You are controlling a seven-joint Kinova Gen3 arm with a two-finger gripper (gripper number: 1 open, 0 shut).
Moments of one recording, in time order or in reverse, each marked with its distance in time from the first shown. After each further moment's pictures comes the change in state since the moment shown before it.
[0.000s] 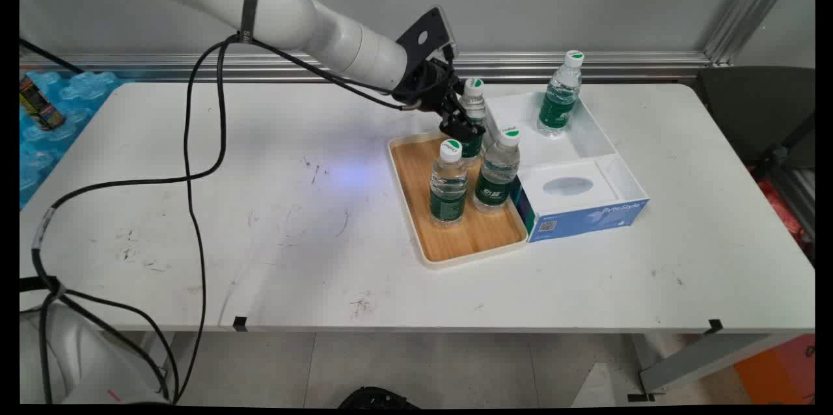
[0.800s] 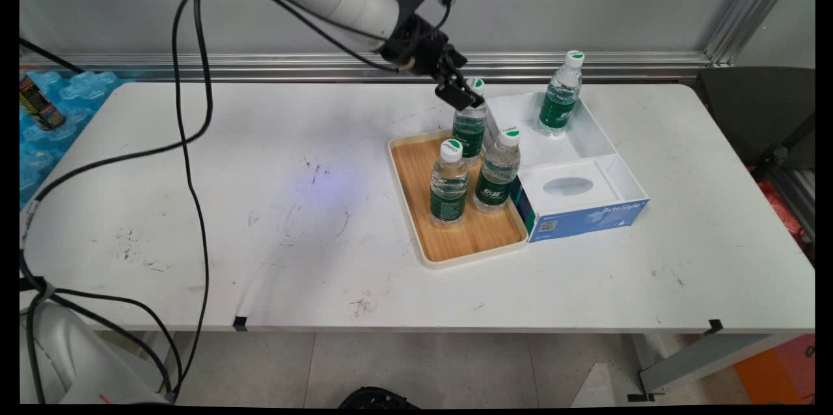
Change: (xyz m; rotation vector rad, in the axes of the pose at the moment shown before) arm 0.052 -0.017 -0.056 -0.021 -0.034 -0.052
